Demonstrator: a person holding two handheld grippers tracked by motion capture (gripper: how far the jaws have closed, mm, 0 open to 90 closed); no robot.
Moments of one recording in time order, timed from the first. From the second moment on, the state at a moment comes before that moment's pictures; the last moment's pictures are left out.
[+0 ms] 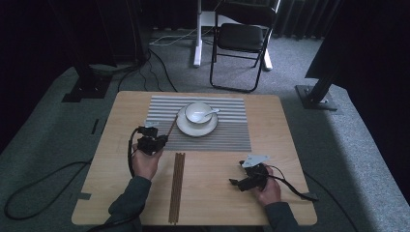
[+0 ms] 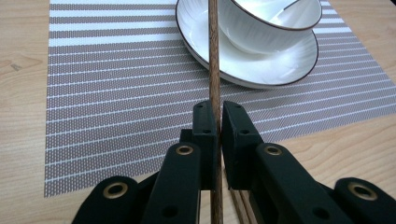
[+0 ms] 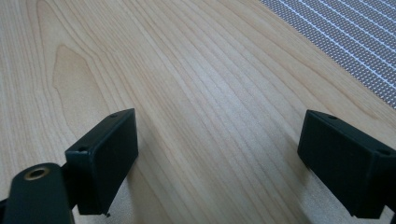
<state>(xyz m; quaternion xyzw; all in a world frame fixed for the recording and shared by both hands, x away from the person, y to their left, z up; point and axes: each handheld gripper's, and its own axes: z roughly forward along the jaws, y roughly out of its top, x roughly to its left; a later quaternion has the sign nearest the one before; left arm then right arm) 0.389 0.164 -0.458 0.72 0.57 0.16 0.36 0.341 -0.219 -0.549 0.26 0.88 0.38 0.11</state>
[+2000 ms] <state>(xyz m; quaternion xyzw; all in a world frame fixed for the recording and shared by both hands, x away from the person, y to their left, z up) 0.434 0.169 -0.443 0.68 0.60 0.13 0.39 0.341 -0.219 -0.549 0.26 0.88 0.37 0.11</state>
